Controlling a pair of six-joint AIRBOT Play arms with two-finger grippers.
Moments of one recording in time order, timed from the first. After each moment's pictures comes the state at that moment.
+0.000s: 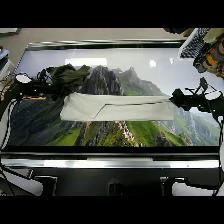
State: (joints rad) left arm 0.11 -1.79 1.55 0.70 -1.14 -1.60; right arm -0.32 -1.50 1.14 -0.85 0.81 1.44
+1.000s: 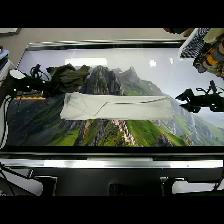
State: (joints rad) left arm 0.15 -1.79 1.66 0.87 -1.23 -1.59; right arm -0.48 -1.59 1.28 -0.87 1.07 1.48
